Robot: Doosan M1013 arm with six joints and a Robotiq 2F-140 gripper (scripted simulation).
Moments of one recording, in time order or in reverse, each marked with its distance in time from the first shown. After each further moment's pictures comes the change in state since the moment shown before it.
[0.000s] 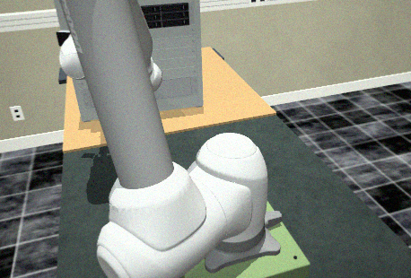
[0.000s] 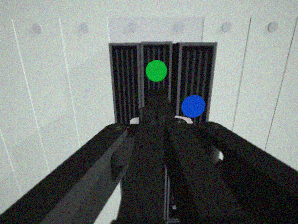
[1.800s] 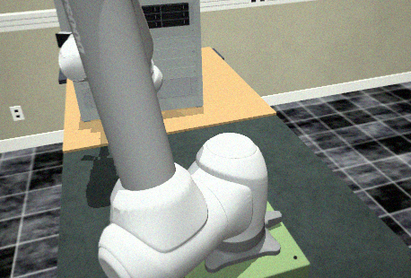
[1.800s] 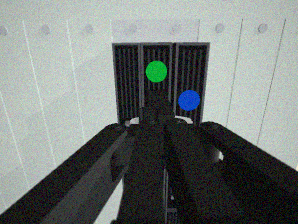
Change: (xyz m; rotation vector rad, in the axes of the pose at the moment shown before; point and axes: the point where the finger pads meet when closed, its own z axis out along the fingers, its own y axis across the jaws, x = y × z) arm 0.000 0.000 -0.016 0.000 0.000 0.000
